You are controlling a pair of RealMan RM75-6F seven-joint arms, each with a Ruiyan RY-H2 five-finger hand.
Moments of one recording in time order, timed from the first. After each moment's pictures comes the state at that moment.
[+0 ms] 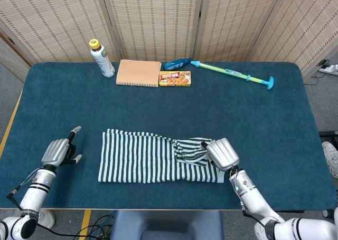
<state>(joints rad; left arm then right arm) -0.45 -1.35 -0.12 -1.37 1.24 0.99 -0.13 0.60 -1.48 0.02 -1.64 -1.22 1.15 -0.57</state>
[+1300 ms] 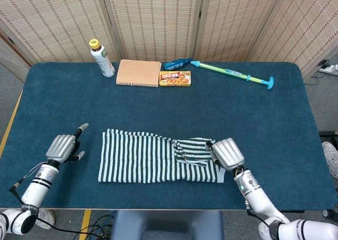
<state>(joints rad) -0.50 -1.36 -0.10 -1.29 1.37 1.00 -0.12 0.55 -1.44 0.05 -1.64 -1.28 1.16 -0.45</state>
